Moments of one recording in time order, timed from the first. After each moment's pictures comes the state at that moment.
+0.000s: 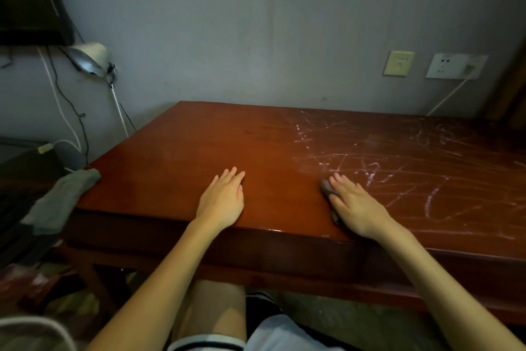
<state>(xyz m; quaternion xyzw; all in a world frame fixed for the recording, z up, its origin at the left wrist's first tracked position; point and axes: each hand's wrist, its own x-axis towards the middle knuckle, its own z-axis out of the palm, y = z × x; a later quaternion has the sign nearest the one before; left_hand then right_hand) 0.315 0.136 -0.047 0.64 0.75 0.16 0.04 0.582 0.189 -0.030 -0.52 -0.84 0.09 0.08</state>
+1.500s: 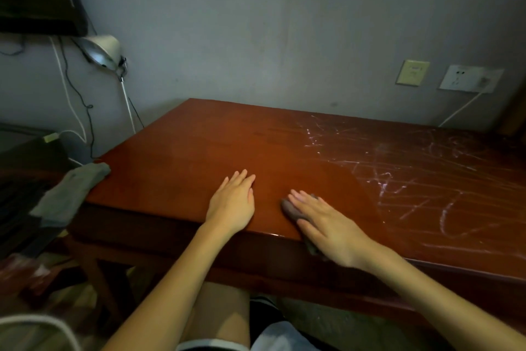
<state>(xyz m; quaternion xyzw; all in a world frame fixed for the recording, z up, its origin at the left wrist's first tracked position) 0.314 0.135 -0.049 0.64 0.74 0.20 0.03 0.534 0.154 -0.030 -0.35 -0.93 0.08 0.07</state>
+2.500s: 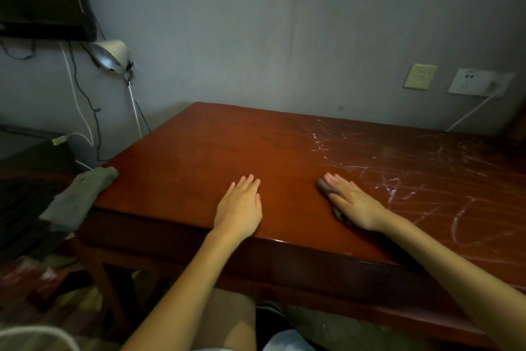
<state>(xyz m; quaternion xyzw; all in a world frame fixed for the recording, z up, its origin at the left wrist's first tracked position) 0.316 0.132 -0.049 0.63 0.75 0.19 0.03 0.553 0.235 -0.029 -0.44 -0.89 0.12 0.06</state>
